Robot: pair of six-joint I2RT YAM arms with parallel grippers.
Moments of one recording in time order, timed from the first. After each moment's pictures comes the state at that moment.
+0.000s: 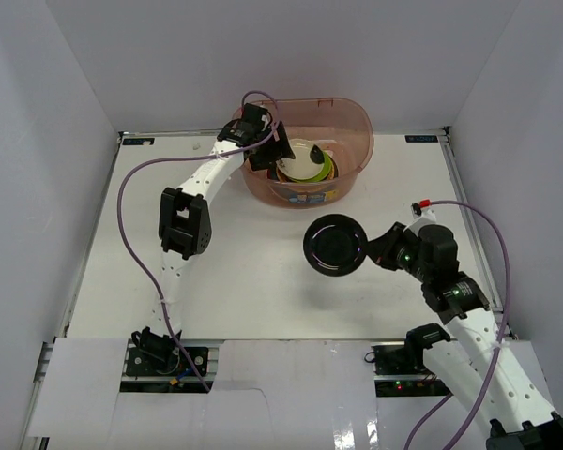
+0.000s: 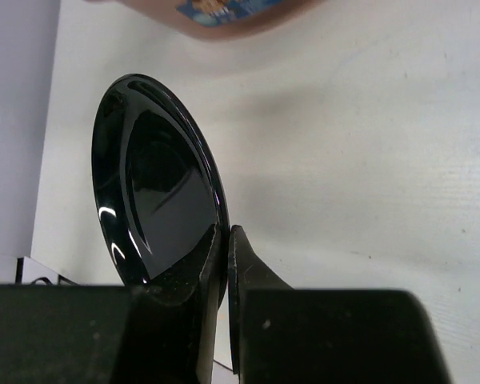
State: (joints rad) left arm -0.41 2.41 2.29 -0.65 0.13 -0.63; right arm 0.34 0.59 0.54 -0.41 -0.21 0.65
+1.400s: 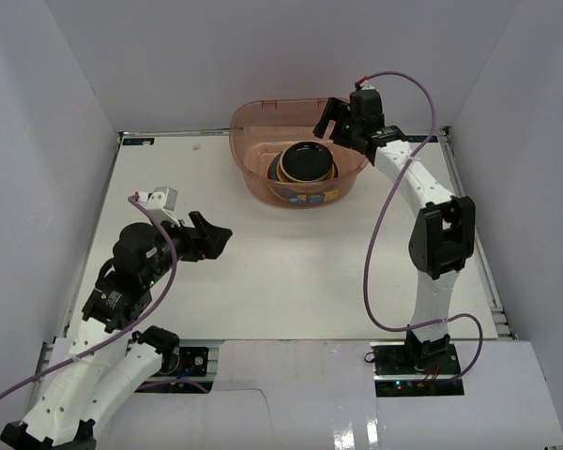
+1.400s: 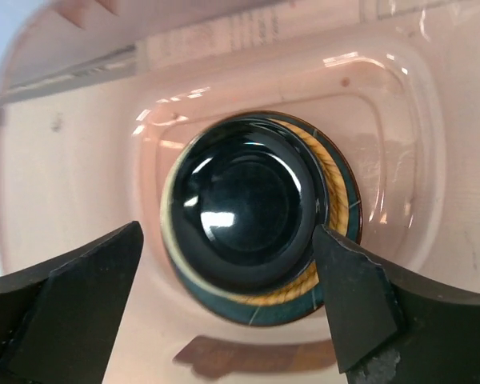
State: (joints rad) left arm -0.44 0.59 0.79 -0.48 0.08 -0.50; right arm 0.35 2.03 1.87 -0.37 0.00 0.53
